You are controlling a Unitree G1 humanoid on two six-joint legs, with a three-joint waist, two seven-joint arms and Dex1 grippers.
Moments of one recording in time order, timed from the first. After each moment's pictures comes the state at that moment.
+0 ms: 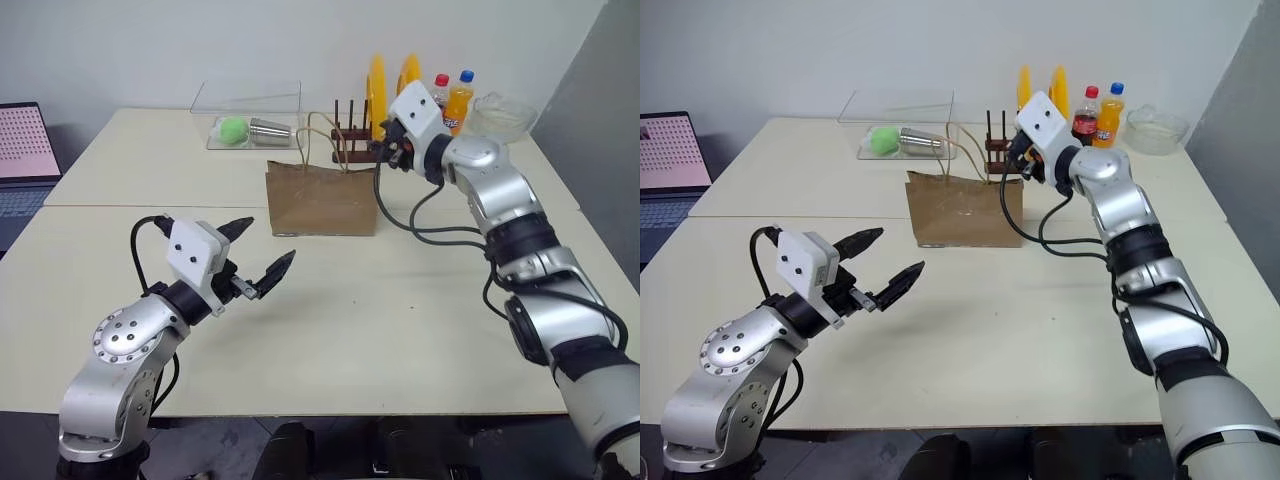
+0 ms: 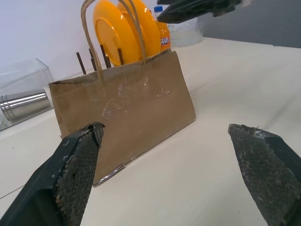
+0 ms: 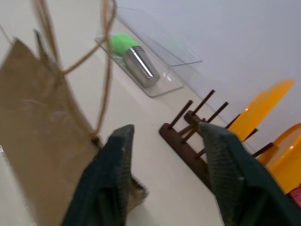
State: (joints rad) left arm -0.07 0.53 0.20 -0.63 -0.41 0.53 -0.53; right arm -1.28 -0.35 0.24 0.88 -0.03 0.08 0.61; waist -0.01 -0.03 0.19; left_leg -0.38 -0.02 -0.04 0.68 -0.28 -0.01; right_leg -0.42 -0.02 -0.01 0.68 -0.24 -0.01
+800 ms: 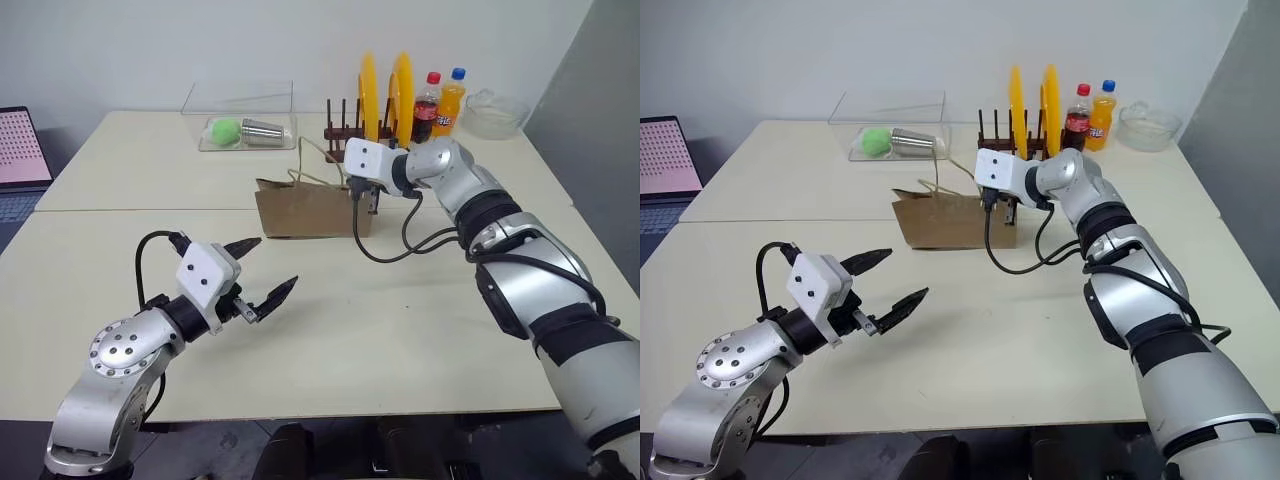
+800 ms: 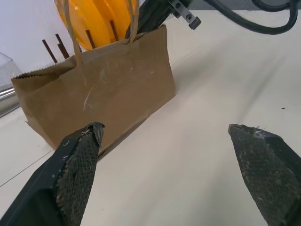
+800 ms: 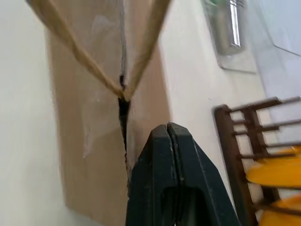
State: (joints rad) left arm 0.02 0.63 0.16 -0.63 -0.37 0.45 -0.63; right arm -1.44 -0.27 0.37 1.28 -0.33 -0.27 0.93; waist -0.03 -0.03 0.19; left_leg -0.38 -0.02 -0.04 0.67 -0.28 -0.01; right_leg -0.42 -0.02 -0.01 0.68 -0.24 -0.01
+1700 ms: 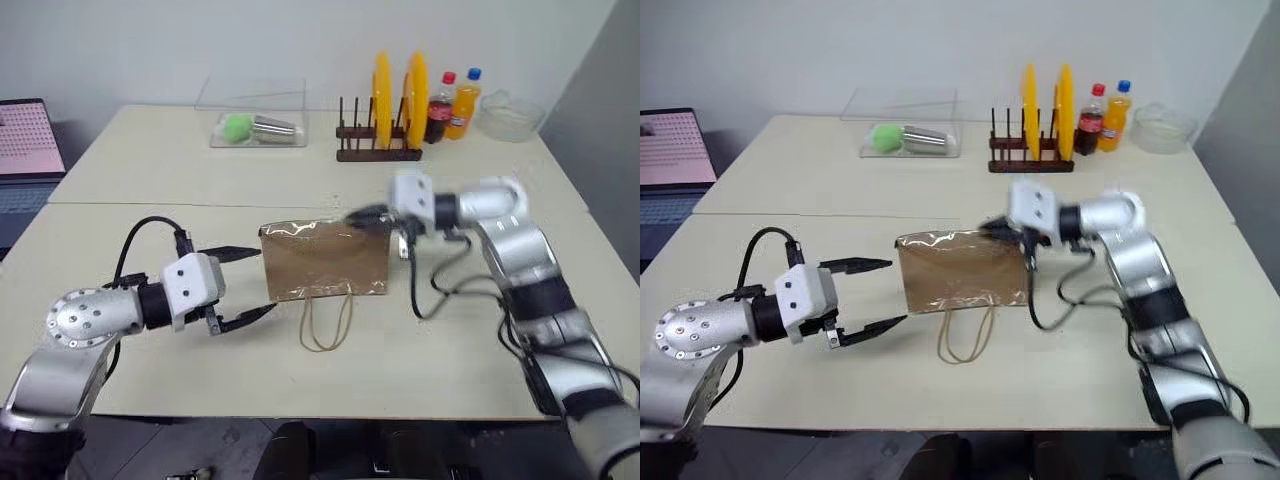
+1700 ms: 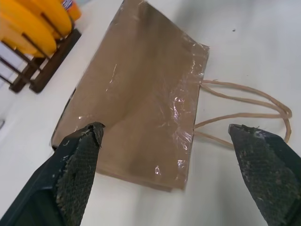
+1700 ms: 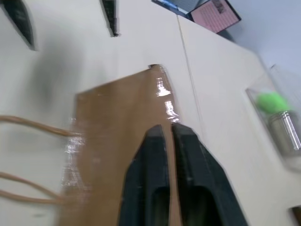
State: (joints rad) left arm -0.08 0.88 0.15 -0.34 -0.28 0.05 -1.04; right arm -0.70 -0.47 0.18 0.00 0.11 0.20 1.20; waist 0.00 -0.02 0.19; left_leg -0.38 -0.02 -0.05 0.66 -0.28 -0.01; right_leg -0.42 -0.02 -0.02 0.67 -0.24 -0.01
